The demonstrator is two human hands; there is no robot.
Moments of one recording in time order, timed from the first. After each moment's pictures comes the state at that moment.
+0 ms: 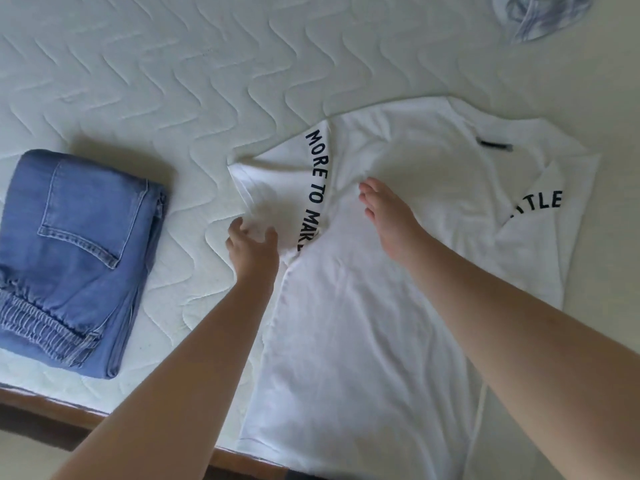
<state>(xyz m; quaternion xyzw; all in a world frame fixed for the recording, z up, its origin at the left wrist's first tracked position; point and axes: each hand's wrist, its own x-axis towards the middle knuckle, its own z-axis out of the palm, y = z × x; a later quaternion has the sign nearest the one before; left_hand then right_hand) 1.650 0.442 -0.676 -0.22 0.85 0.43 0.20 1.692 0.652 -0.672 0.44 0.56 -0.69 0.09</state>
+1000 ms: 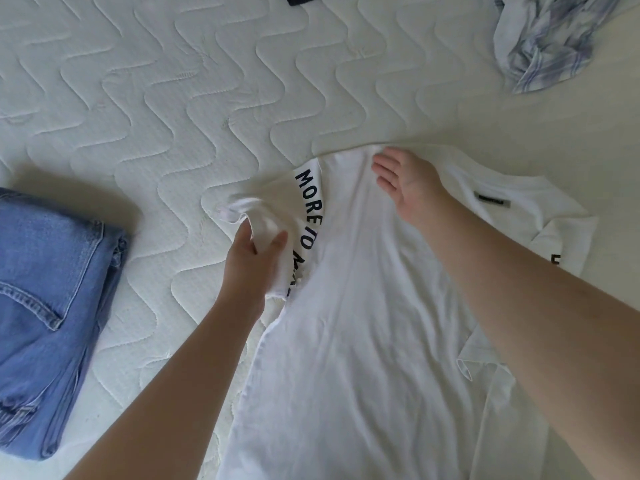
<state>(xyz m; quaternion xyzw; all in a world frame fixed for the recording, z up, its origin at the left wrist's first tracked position) 1.596 0.492 -0.672 -0.16 0.69 0.64 0.31 1.581 0.753 -0.673 0.48 0.48 -0.73 -0.01</state>
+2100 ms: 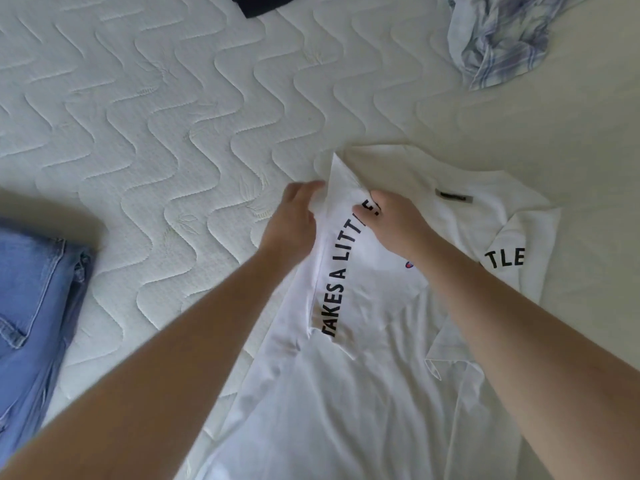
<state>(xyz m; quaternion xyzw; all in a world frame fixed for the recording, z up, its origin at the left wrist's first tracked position) 1.584 0.609 -0.678 0.22 0.88 0.34 0.24 1.663 0.777 -0.662 0.28 0.88 -0.37 0.14</state>
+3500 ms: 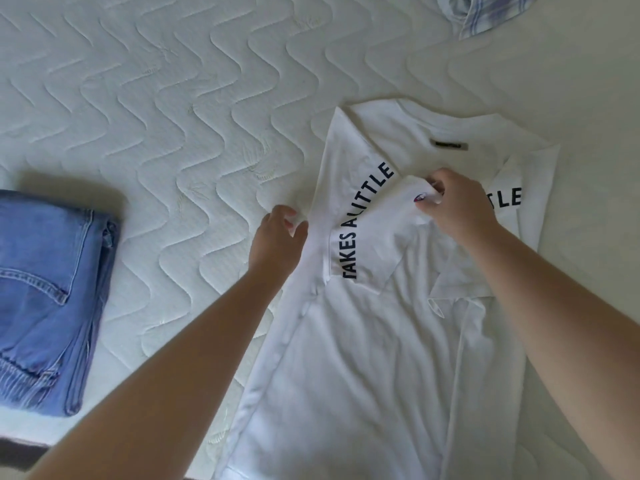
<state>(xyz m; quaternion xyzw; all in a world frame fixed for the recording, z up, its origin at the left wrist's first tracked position) 1.651 0.543 -0.682 0.12 0.92 0.27 0.26 1.761 0.808 -0.654 0.38 0.88 -0.27 0.10</state>
